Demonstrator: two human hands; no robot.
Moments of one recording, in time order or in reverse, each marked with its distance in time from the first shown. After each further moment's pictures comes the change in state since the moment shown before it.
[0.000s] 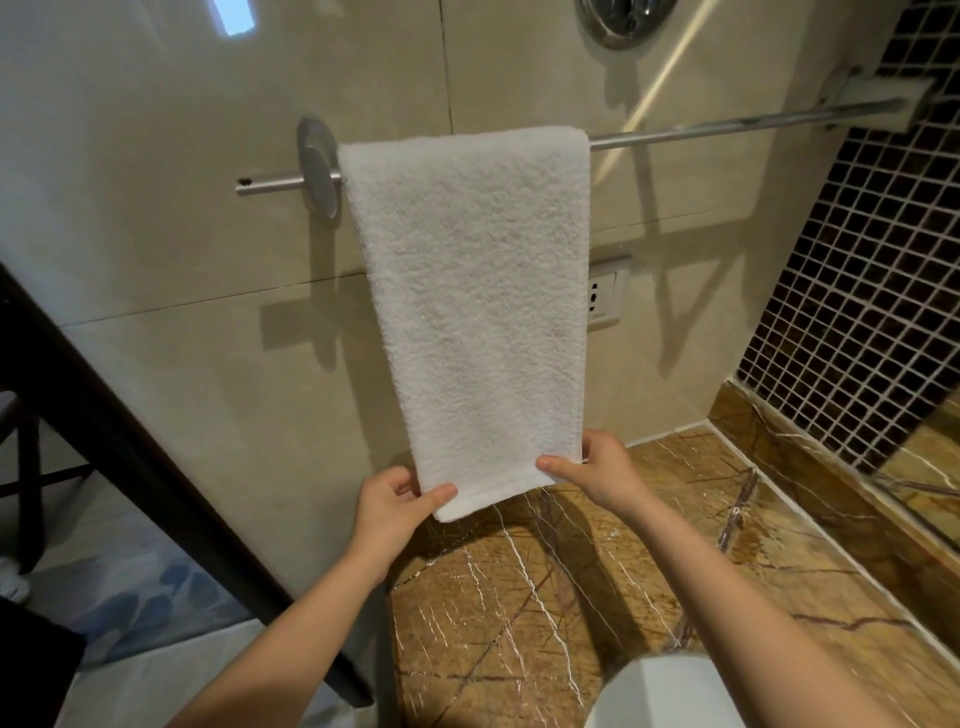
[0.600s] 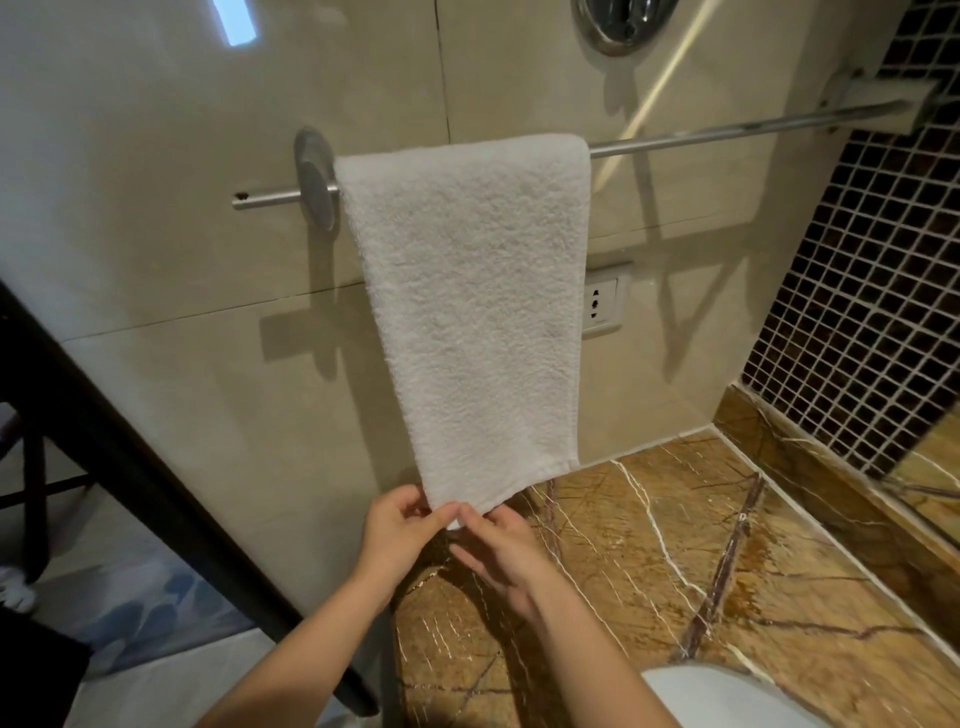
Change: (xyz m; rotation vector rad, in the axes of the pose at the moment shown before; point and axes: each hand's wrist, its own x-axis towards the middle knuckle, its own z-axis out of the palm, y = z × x) left_hand -0.007 -0.003 0.004 0.051 -0.013 0.012; right_hand -0.039 -0.014 0.114 0.965 -0.176 0.448
